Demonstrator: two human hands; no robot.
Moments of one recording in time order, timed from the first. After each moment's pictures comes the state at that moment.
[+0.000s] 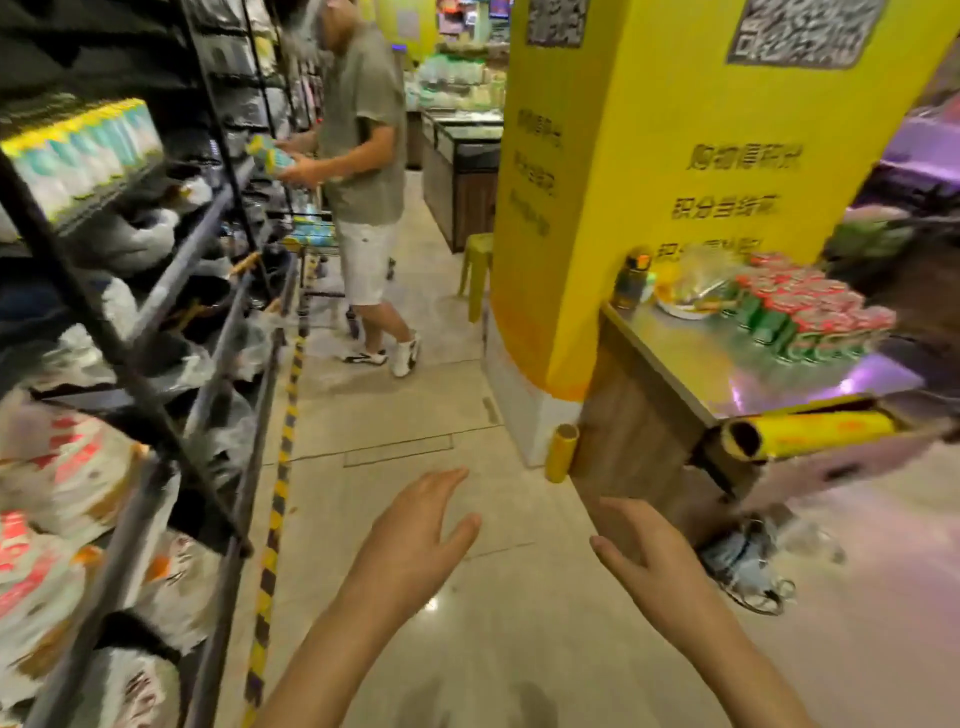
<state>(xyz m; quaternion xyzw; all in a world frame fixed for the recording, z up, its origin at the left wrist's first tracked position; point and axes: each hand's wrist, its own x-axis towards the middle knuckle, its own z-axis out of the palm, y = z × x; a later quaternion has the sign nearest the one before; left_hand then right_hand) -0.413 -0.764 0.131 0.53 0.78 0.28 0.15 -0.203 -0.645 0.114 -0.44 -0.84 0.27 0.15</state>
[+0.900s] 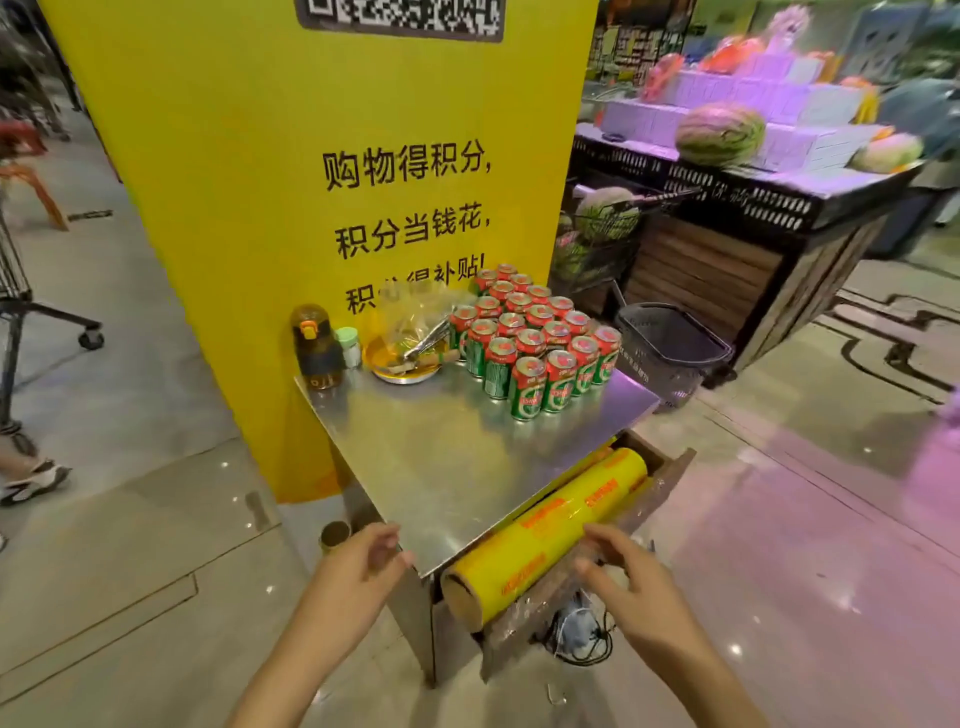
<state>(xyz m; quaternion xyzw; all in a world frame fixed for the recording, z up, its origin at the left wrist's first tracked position) -0.212 -0.223 0.070 0.50 0.71 0.33 0.36 0.059 -0.190 0.081 -0.60 -0.64 0.38 0.27</state>
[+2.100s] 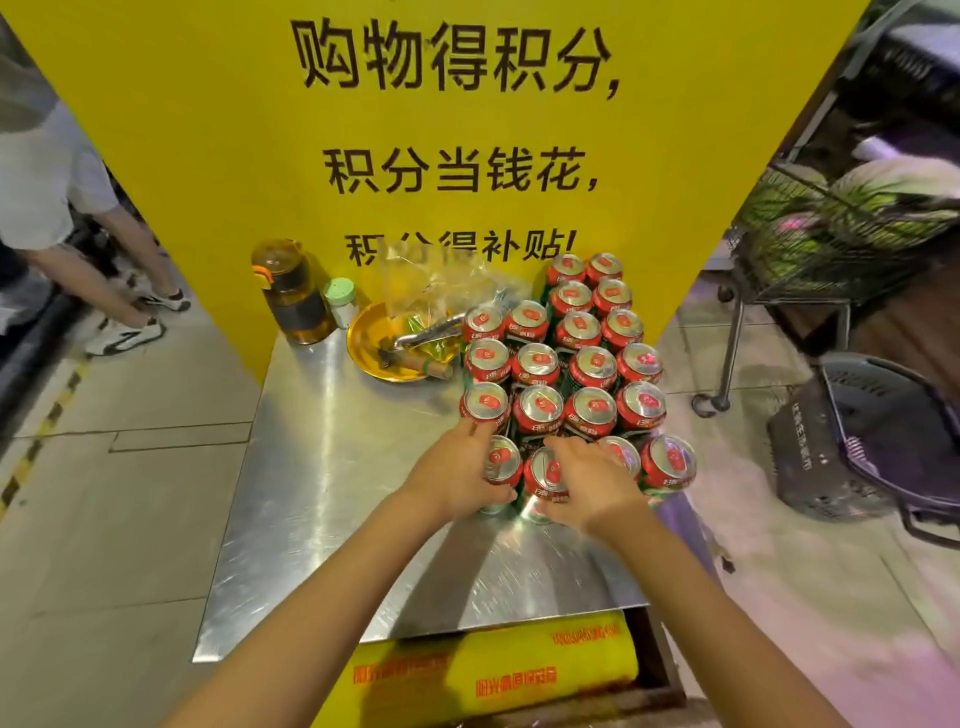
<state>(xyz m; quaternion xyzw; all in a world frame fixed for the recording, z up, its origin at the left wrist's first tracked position) -0.072 0.172 0.026 0.52 0.80 0.19 0.25 0.077 0.276 0.033 -0.30 -0.94 0.13 -0.11</state>
